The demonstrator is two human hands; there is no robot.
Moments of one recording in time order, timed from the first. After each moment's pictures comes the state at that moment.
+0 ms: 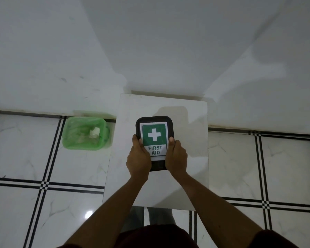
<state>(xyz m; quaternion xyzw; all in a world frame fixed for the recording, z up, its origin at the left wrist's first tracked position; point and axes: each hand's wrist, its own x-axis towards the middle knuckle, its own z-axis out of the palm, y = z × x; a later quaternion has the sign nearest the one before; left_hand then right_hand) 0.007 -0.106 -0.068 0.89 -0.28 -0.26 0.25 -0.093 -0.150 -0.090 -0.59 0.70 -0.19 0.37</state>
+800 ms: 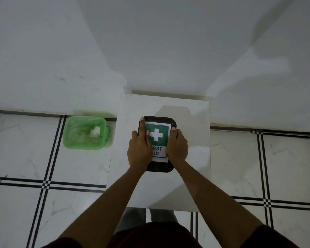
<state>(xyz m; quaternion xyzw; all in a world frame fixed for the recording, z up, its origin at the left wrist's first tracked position) 0.028 -0.133 -0.067 0.85 -0.41 -0.23 0.25 -0.071 -0.188 -0.087 -0.54 0.73 -0.20 0.37</state>
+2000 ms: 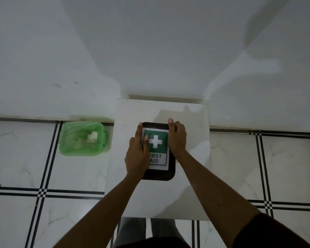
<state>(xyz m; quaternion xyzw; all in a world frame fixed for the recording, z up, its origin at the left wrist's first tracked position) 0.034 -0.137 -0.072 0.82 -0.37 -0.29 0.31 -0.063 -0.238 -0.094 -0.53 0.67 -0.24 0.45</state>
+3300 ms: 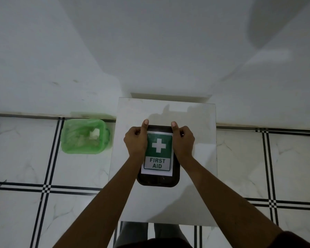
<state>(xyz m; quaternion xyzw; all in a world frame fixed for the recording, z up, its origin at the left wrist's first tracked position) 0.061 -0.195 -0.085 0.83 -0.14 -0.35 0.42 -0.067 -0.238 -0.103 -0.49 0.68 -0.29 0.46</state>
